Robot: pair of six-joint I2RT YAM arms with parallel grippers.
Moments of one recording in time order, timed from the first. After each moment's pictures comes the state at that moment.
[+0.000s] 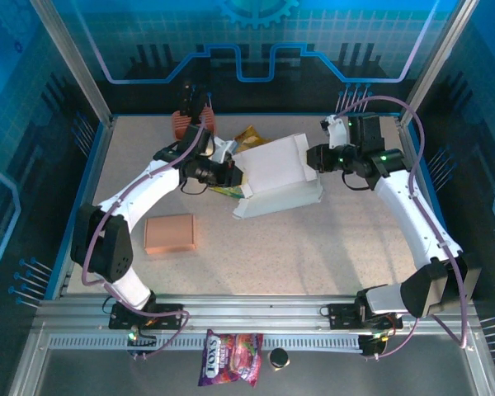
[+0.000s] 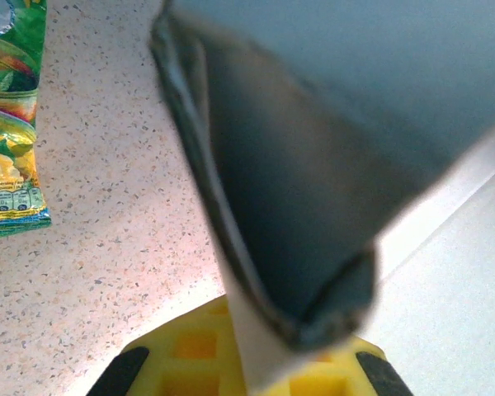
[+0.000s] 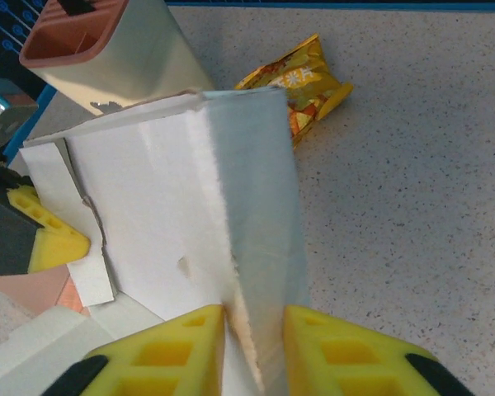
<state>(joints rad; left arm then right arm) -0.35 1.66 1.34 -0.60 0.68 -0.32 0.23 1.37 1.36 -0.73 -0.38 0.11</state>
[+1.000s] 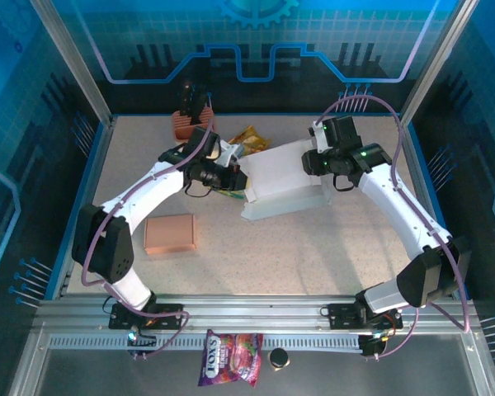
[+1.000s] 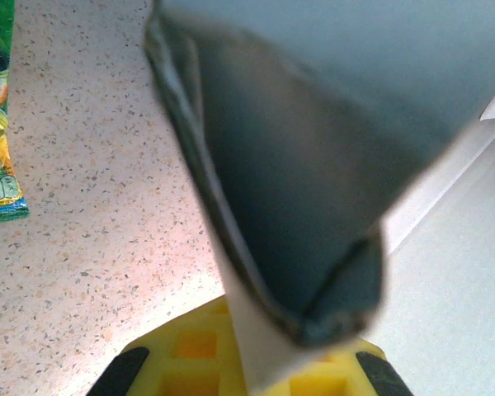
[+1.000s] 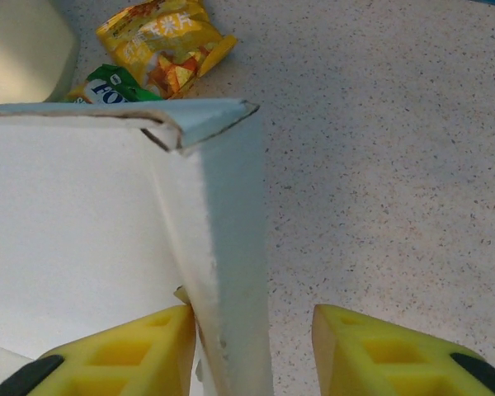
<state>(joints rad) -0.40 1.66 1.34 -0.62 0.66 -0.31 0.34 1.45 1.42 -0.83 0.02 0.09</state>
